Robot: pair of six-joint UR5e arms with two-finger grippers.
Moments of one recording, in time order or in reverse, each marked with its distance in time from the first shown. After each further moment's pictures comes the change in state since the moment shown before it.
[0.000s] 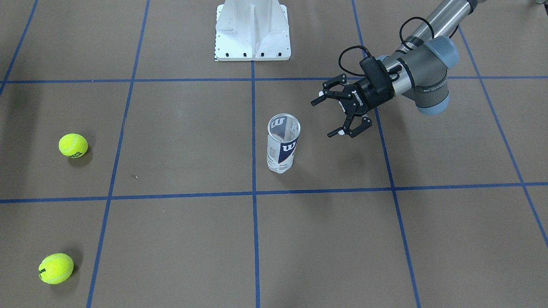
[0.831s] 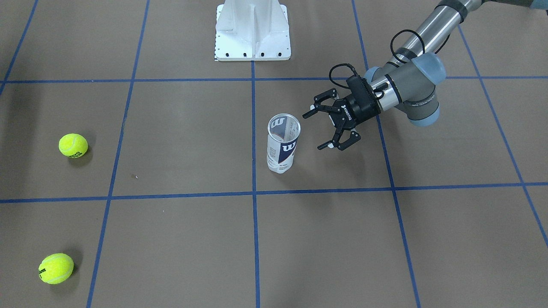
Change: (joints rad) left arm 0.007 -0.088 0.125 0.002 -0.026 0.013; right arm -0.010 0.013 -0.002 0.001 0.004 0.000
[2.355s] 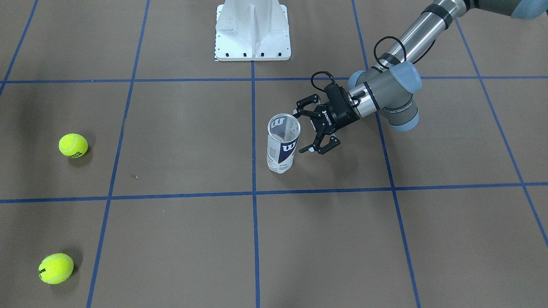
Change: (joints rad) left arm 0.042 -0.073 0.085 0.001 0.015 0.011; right arm -0.153 0.116 0.023 0.048 0.024 0.024
